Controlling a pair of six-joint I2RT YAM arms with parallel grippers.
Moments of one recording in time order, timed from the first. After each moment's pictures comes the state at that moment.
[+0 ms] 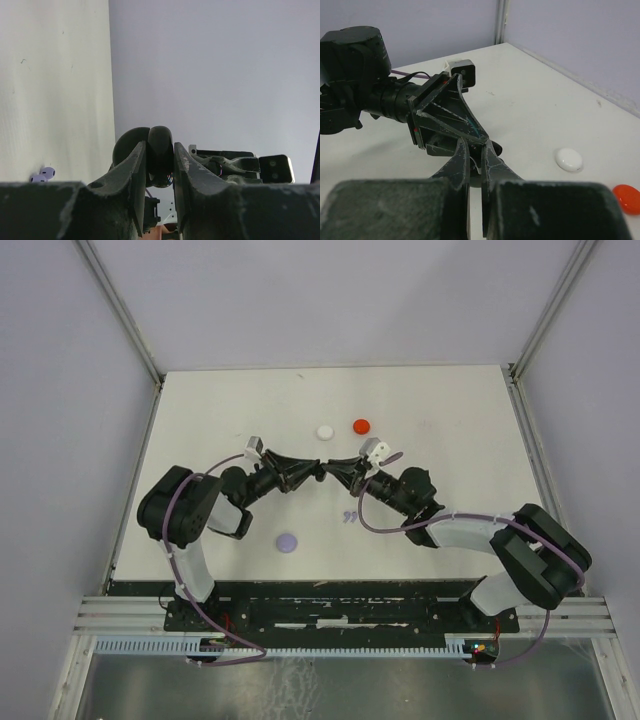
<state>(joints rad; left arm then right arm) -0.32 1.86 0.44 1.50 0.59 -1.62 0.72 1.47 0.54 1.09 -0.28 -0.01</state>
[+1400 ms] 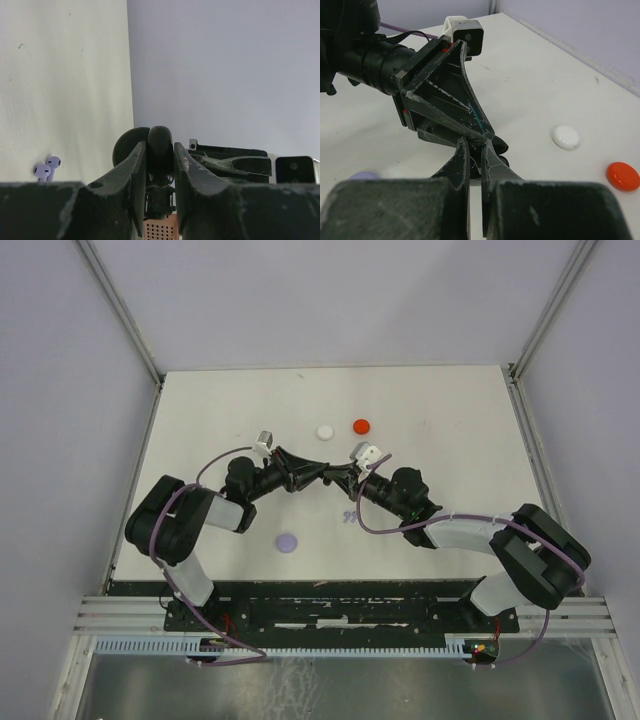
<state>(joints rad) -0.38 1.72 0.50 1.20 0.61 -1.47 0.75 1.47 0.55 0.96 -0.22 -0.09</state>
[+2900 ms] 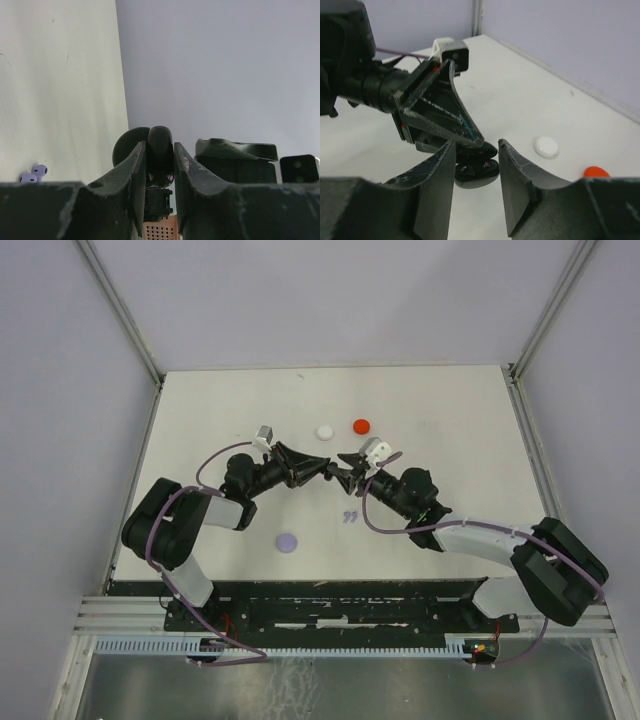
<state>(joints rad) -0.39 1.69 0.53 1.18 0.61 -1.47 0.76 1.40 0.56 0.91 -0.15 -0.09</state>
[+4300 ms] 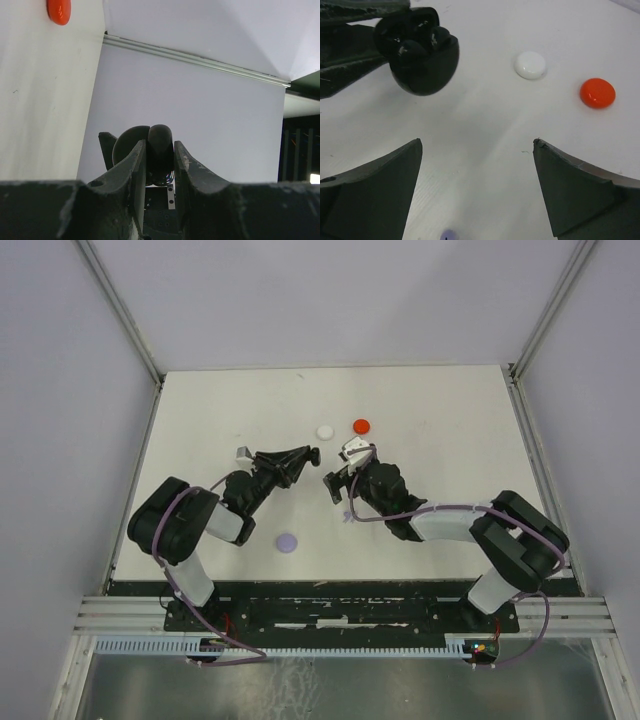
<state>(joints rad) -0.41 1.73 0.39 1.38 0.17 -1.81 0.78 1.57 0.64 0.70 0.15 -0.03</state>
